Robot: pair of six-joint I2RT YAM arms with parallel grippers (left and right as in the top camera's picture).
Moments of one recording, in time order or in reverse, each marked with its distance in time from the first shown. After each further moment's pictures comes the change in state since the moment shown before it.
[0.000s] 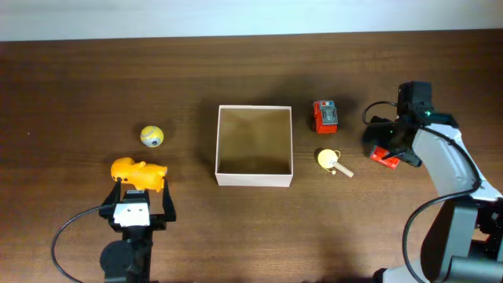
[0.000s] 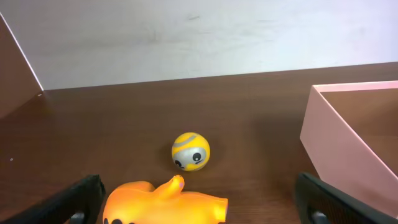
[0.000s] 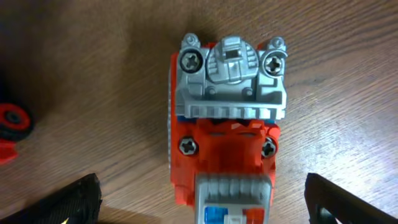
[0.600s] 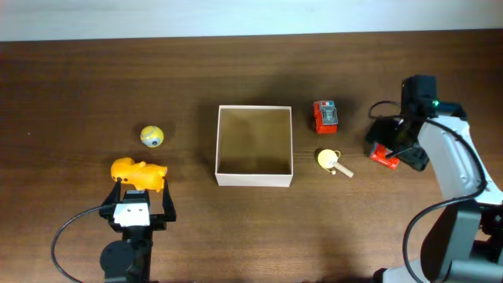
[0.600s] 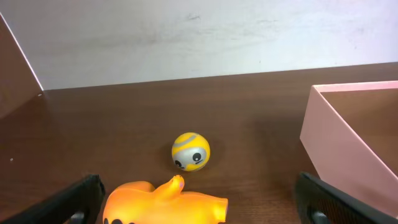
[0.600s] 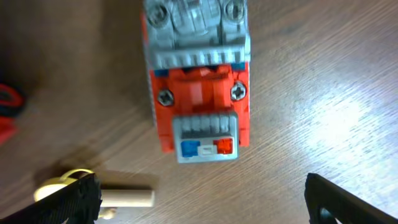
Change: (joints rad) left arm 0.000 0.000 0.000 0.000 0.000 0.000; right arm 0.000 -0.002 0.100 -0.227 0.000 0.107
